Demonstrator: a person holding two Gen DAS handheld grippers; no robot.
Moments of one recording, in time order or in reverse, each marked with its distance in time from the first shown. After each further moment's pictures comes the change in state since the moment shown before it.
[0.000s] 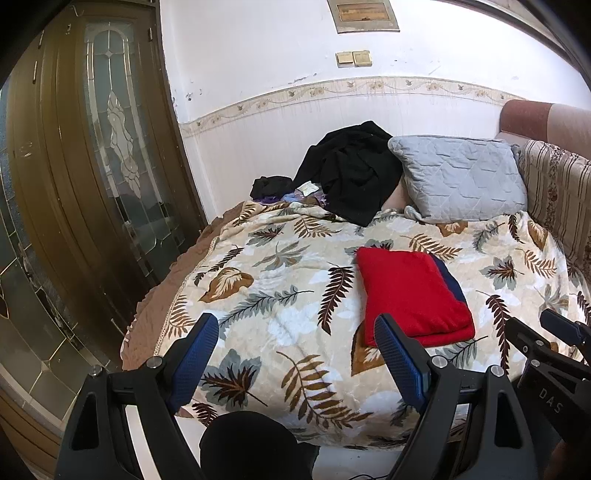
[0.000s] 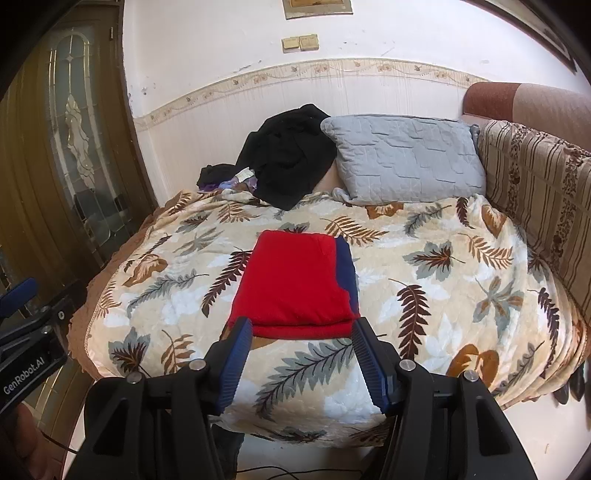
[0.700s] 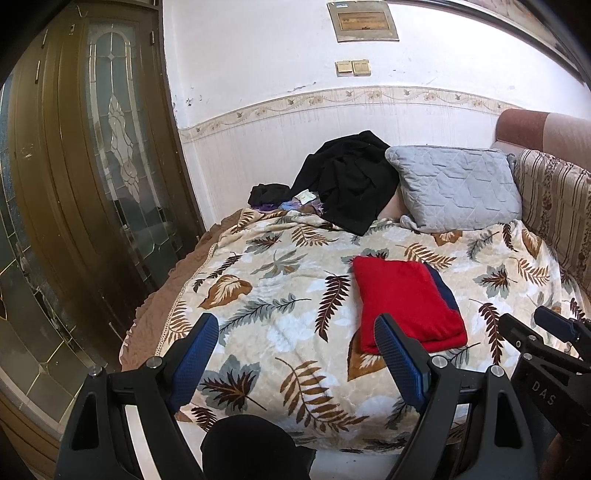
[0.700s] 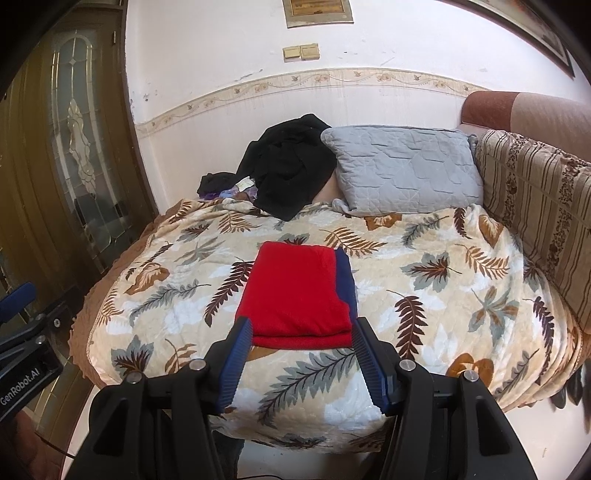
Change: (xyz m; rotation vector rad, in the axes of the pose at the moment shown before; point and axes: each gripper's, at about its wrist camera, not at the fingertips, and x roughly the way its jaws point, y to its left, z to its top) left arm -0.013 0.003 0.007 -0.009 -0.025 -0.016; right arm -0.011 0.005 0.009 0.001 -0.027 -0.011
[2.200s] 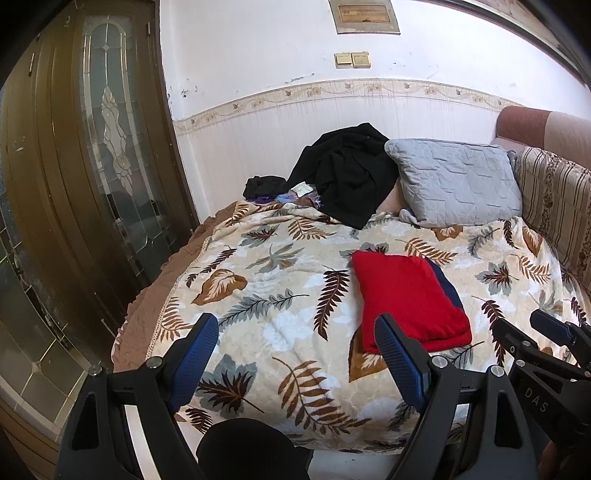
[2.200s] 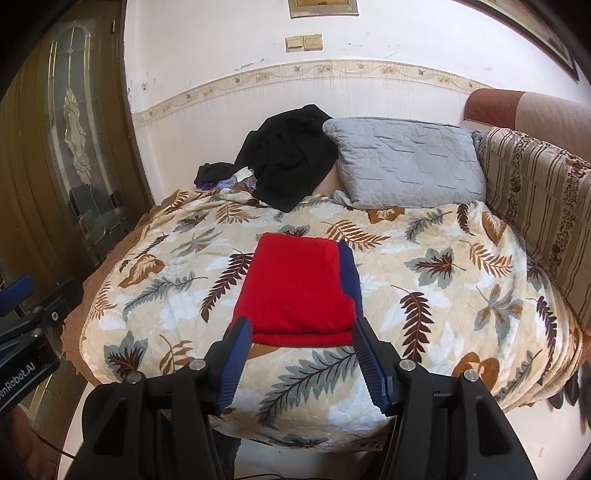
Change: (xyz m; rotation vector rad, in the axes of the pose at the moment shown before) left arm 0.023 0.004 0.000 -0.010 0.034 -0.020; right arm 0.023 0.010 0.000 -0.022 0.035 -0.016
